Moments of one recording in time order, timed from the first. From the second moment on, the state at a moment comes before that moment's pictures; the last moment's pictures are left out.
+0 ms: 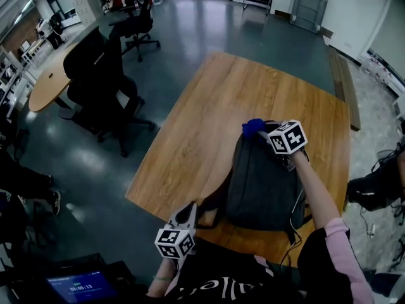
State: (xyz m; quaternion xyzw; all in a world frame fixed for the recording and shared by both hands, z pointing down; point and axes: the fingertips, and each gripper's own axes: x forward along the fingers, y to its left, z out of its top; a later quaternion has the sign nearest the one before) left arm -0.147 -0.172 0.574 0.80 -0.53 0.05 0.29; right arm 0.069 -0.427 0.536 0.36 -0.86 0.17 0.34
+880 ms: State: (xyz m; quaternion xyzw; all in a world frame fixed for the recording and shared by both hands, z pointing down) left arm -0.050 -0.180 0.544 0.84 -0.46 0.06 0.27; right arm 0.318 -0.374 0.543 0.50 -0.76 0.23 0.33
